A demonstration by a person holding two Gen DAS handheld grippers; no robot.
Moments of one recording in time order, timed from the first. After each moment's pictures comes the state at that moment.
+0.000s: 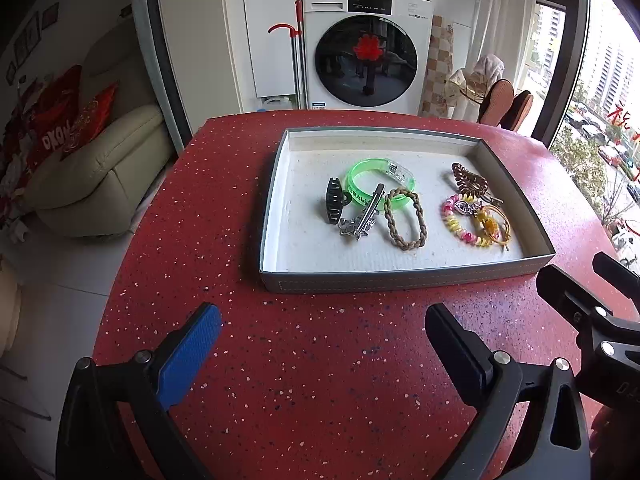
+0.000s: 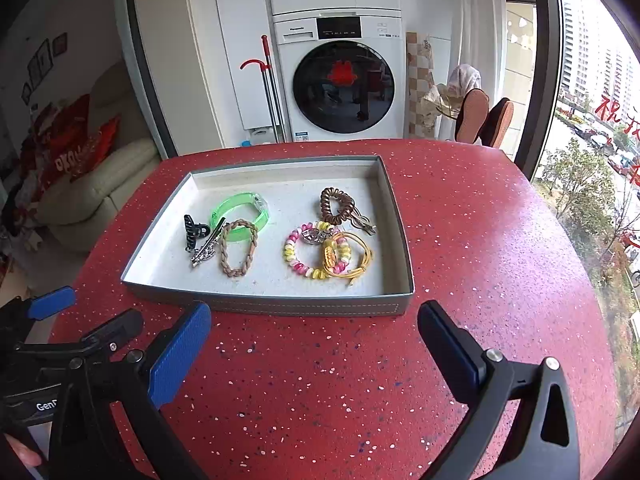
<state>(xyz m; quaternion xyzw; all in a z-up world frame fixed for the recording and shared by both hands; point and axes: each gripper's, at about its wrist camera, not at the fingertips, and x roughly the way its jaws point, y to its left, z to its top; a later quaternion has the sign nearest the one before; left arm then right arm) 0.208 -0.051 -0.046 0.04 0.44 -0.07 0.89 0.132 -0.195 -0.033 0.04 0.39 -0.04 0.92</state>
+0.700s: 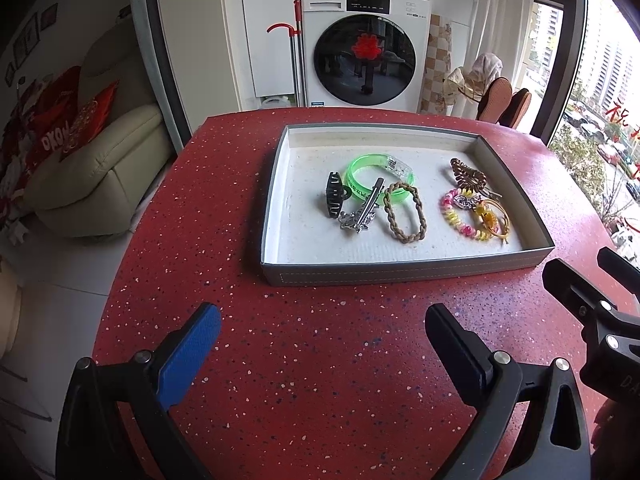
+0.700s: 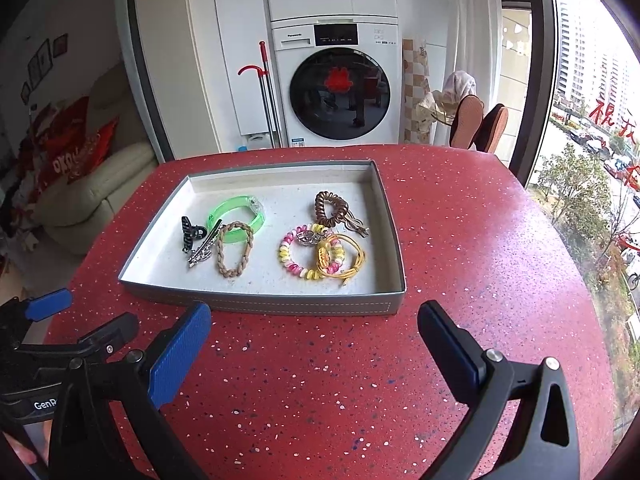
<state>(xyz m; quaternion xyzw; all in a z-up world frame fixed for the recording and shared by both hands) 0.202 -0.049 -0.047 0.04 0.44 -0.07 0.89 0.125 -0.198 -0.031 0.04 0.37 -0.04 0.93</state>
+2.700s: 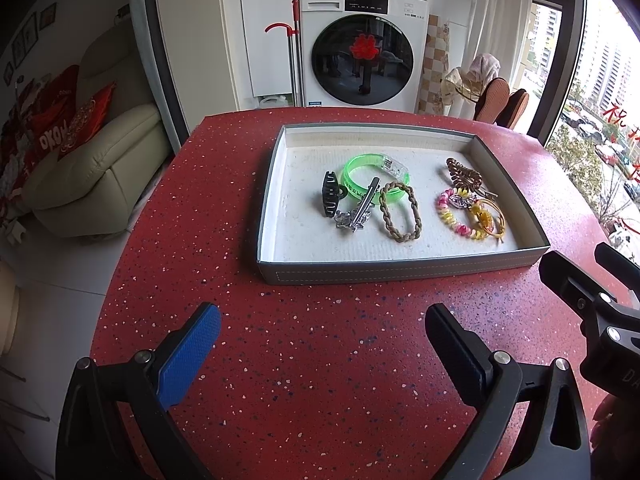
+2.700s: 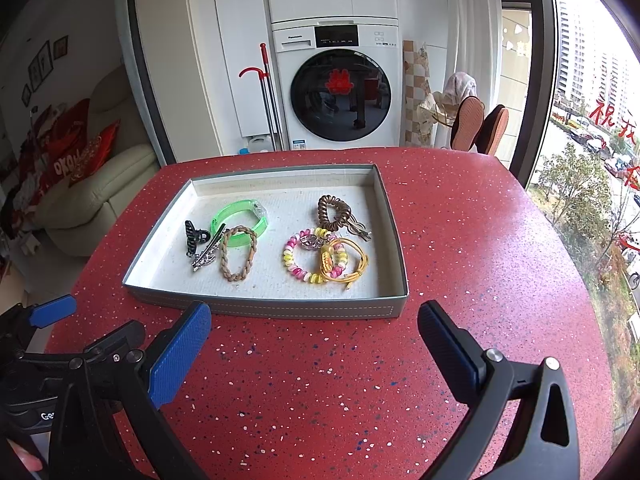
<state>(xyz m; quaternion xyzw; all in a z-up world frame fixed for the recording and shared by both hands) 0.202 -0.048 -0.047 0.04 0.44 -0.08 0.89 0.128 -0.193 -0.025 0.04 0.37 -0.04 0.93</state>
